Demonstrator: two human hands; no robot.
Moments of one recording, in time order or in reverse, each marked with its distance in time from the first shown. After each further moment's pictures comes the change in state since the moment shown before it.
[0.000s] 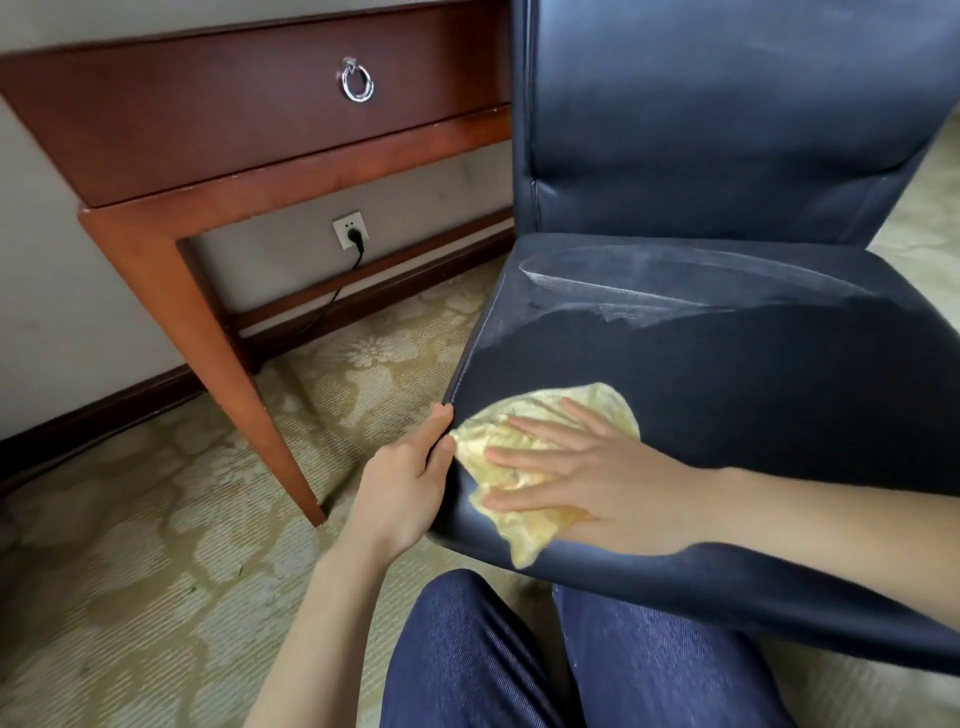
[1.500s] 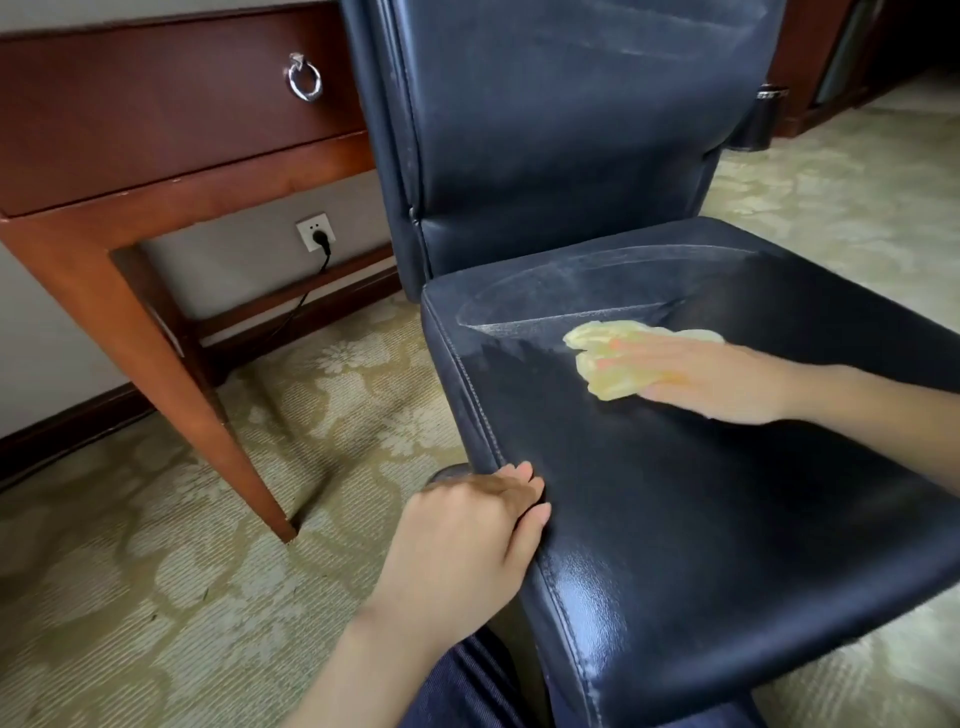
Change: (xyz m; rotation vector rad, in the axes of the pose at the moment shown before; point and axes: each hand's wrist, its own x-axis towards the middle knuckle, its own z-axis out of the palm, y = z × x) left_hand -0.036 0.078 0.016 0.407 -0.106 0.420; right_hand -0.060 0.130 -0.018 0.272 0.005 0.393
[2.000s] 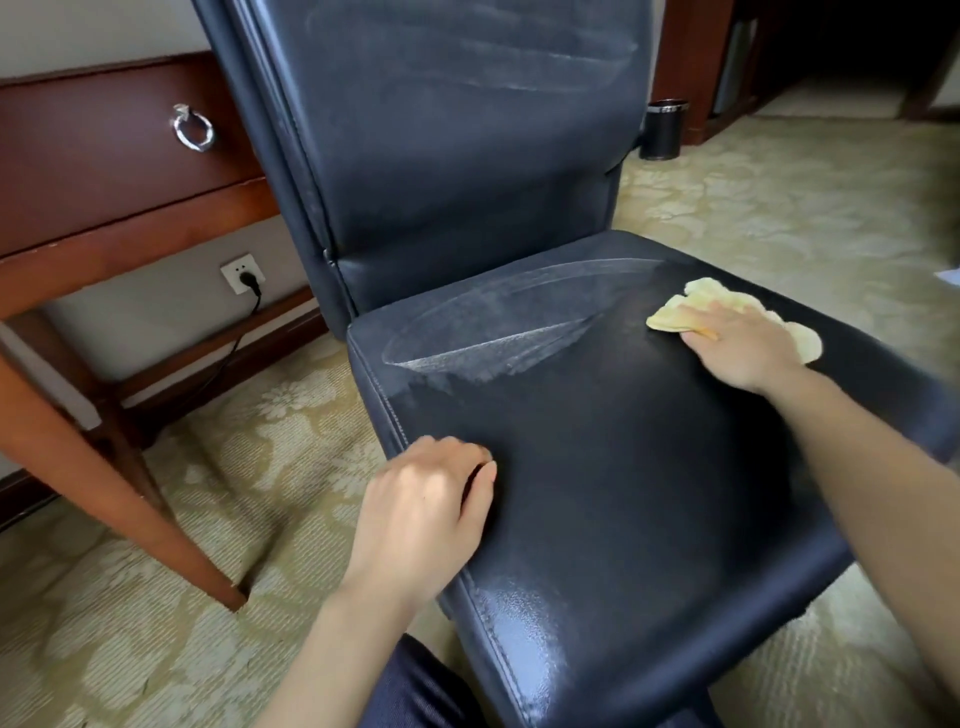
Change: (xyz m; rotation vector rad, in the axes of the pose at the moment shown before) left_hand 0.054 0.000 0.010 -0.002 0.175 0.061; right_hand -0.052 0.079 -0.014 -0.127 0.346 0.855
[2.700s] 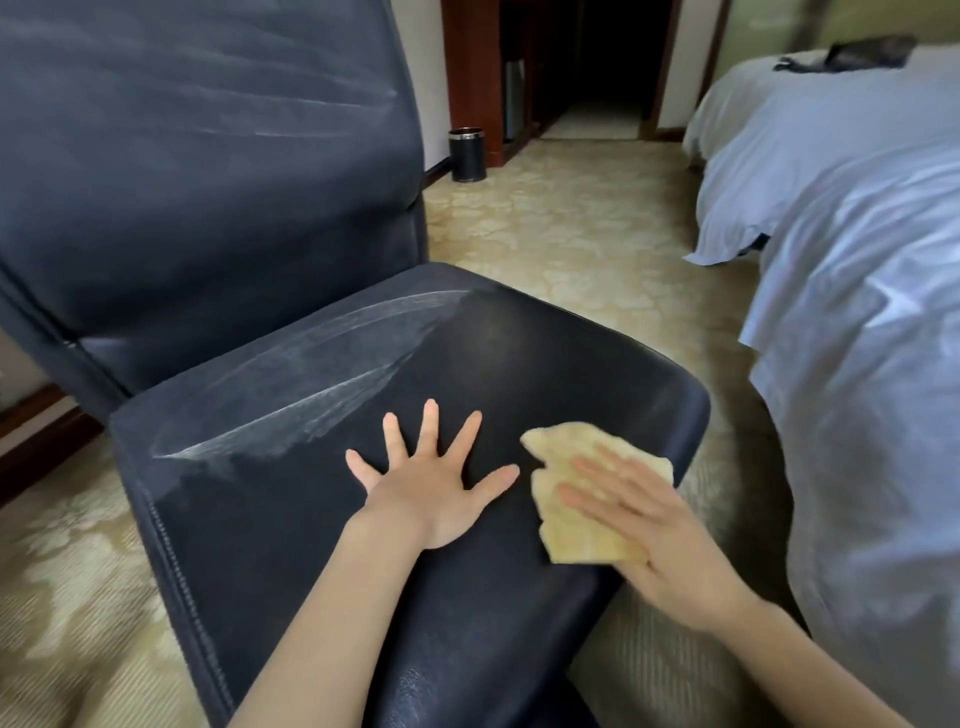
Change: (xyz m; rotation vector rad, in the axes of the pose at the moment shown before) left_hand 0.112 0.099 0.078 0.074 -0.804 -0.007; right_hand -0.202 0.055 0.026 0.308 0.200 -0.370
